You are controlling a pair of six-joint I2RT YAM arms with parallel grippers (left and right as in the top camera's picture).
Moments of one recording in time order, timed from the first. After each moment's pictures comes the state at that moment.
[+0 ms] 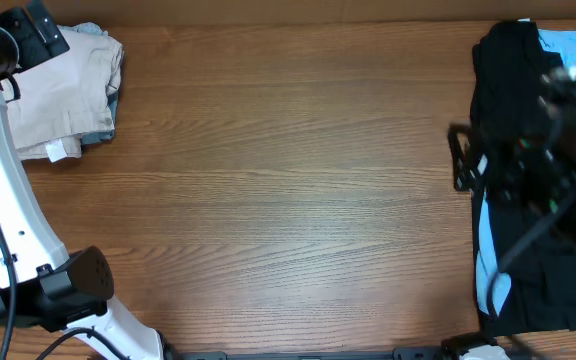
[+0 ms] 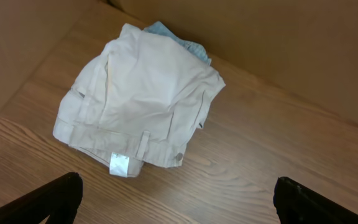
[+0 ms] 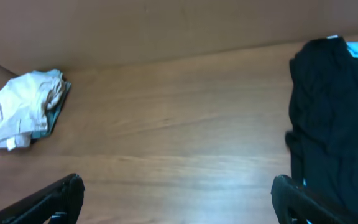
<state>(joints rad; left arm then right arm) 0.33 1.91 2.40 -1.31 -0.03 -0.19 0.22 1.16 1.95 -1.41 -0.03 0.28</state>
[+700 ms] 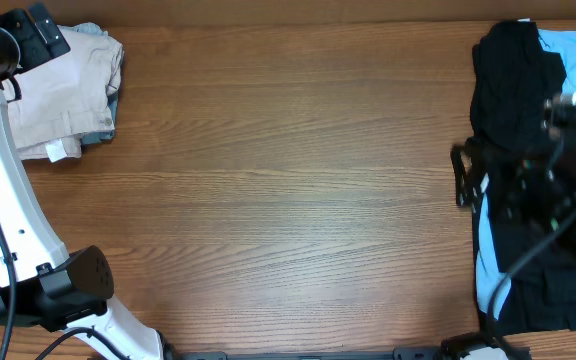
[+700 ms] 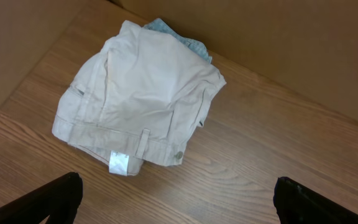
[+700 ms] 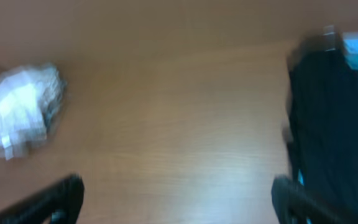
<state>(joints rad) 0.33 1.91 2.40 -1.31 -0.03 -0.19 0.22 1.09 1.80 -1.23 -0.02 0.28</state>
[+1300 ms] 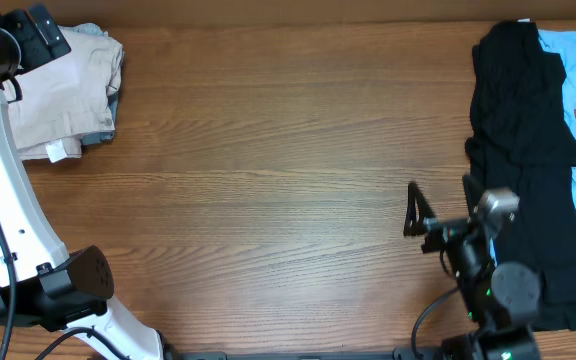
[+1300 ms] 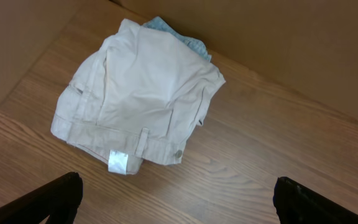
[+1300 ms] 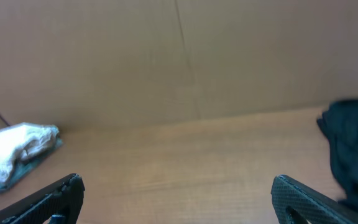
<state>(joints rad) 0.33 1.91 2.40 -1.31 -0.03 -0.19 0.19 0.31 0.24 0.04 -0.03 0.24</state>
